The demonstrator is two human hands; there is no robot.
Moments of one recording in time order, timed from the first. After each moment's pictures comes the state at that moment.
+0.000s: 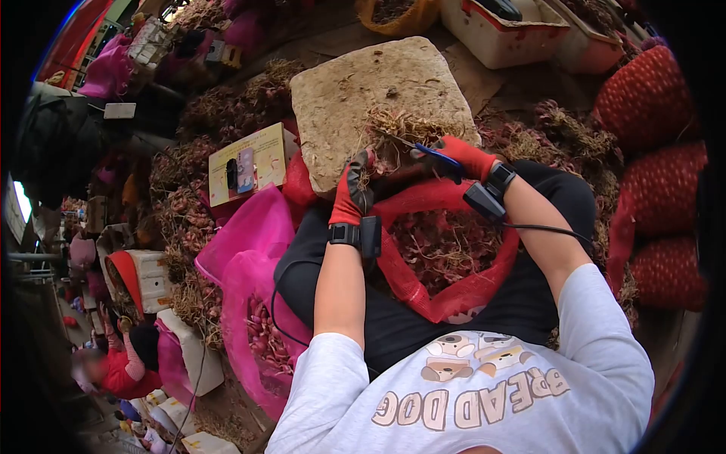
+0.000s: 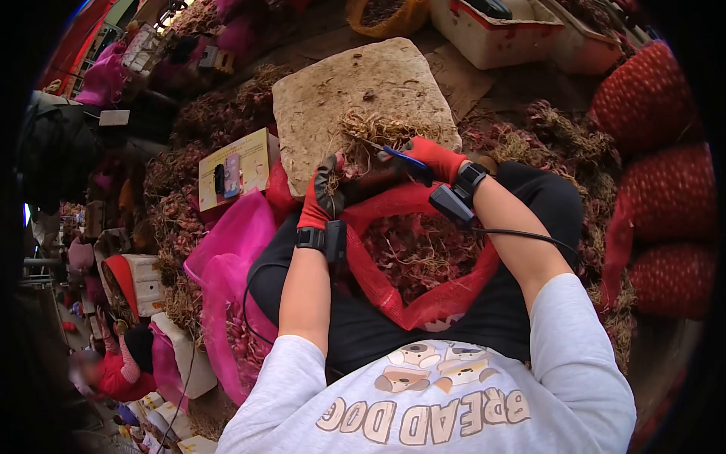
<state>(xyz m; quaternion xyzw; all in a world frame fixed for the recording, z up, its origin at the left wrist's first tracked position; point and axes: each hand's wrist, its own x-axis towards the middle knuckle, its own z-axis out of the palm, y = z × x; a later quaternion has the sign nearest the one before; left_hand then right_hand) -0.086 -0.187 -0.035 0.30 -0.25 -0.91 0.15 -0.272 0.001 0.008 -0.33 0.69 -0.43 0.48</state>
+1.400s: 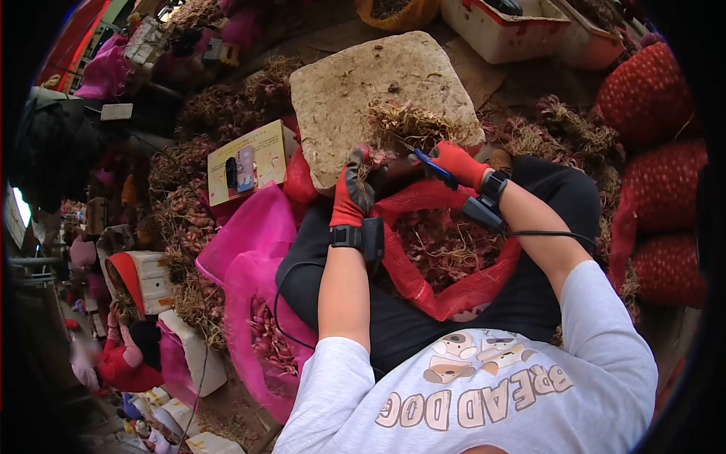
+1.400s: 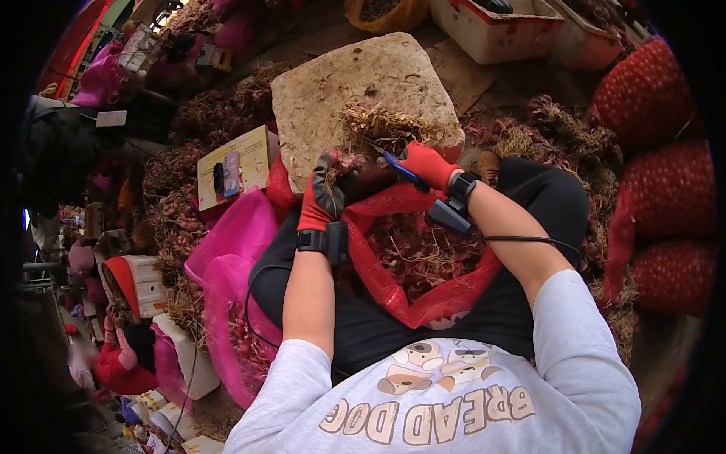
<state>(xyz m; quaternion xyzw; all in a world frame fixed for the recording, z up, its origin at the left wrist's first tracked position) -0.080 -0.187 -0.034 0.23 -0.26 -0.92 0.17 -0.240 -0.009 0.003 -0.35 0.85 -0.28 0.28</state>
